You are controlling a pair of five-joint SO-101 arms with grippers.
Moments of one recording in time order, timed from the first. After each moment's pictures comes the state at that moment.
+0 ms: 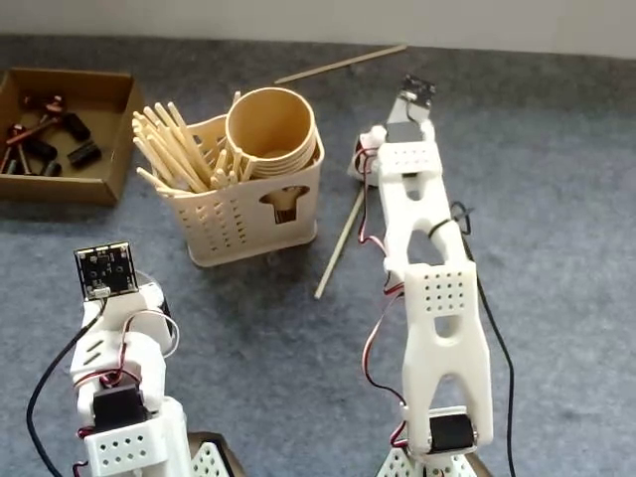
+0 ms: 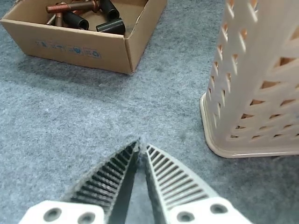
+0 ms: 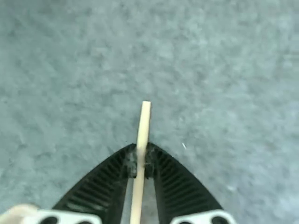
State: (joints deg) left arm -20.6 -103.8 94.9 50.4 1.9; right arm -12.1 61.0 -55.5 75.8 -22.3
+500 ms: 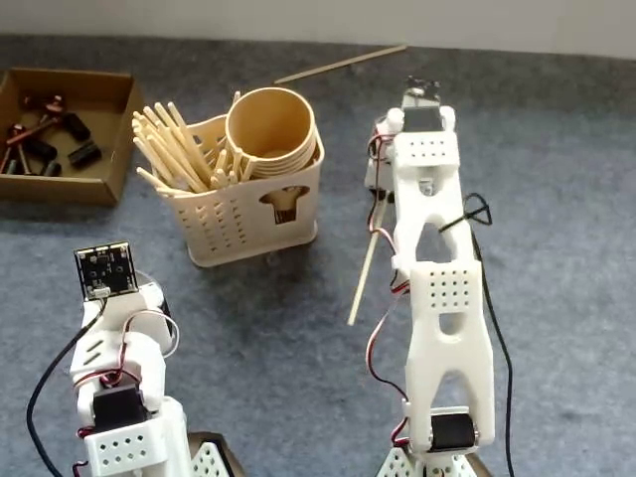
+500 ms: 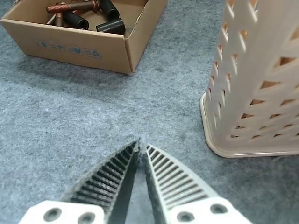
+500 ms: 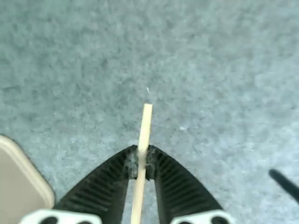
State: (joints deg) left arm -20.6 -103.8 94.9 50.4 1.9; right arm -9.0 61.5 -73.5 99.4 -12.7
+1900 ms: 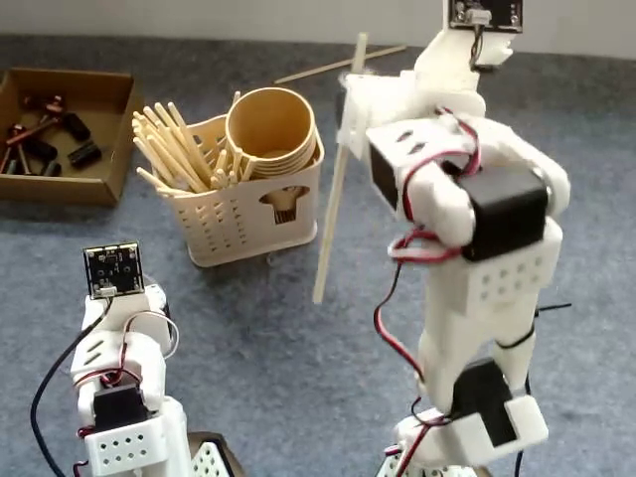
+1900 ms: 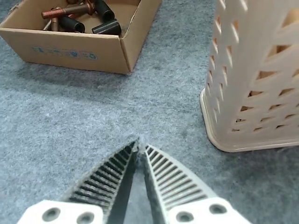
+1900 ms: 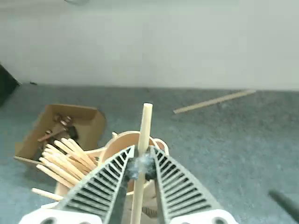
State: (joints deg) left arm -20.6 -103.8 95.7 50.4 -2.2; right arm -26.0 -5.6 -56.0 90.3 -12.7
